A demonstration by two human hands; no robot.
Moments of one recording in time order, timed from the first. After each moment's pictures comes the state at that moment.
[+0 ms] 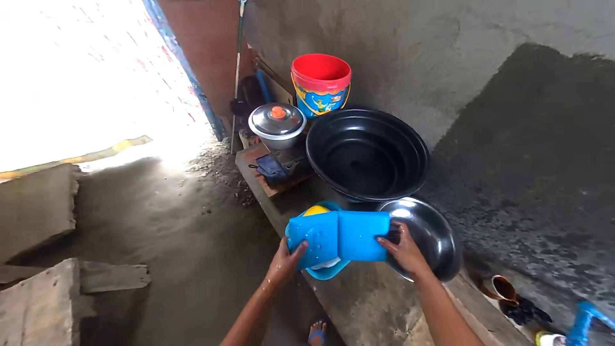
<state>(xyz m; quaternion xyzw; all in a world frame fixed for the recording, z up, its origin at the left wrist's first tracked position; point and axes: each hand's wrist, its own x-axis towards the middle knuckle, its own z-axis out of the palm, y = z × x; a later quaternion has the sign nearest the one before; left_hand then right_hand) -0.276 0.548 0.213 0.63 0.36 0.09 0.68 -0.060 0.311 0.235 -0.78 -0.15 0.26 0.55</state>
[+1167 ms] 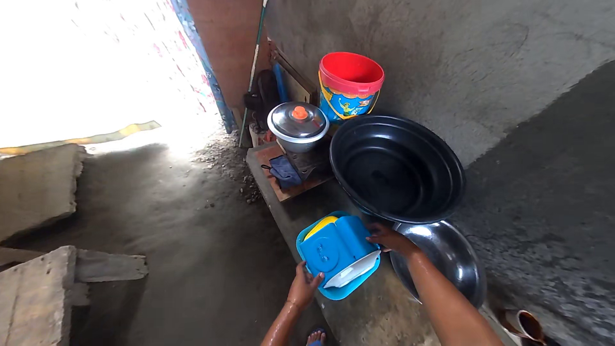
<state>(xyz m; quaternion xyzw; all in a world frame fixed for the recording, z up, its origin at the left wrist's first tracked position) -0.266 0.553 0.110 0.64 0.43 -0.02 0.64 0.031 0.422 0.165 -0.81 -0.19 0.49 0.27</state>
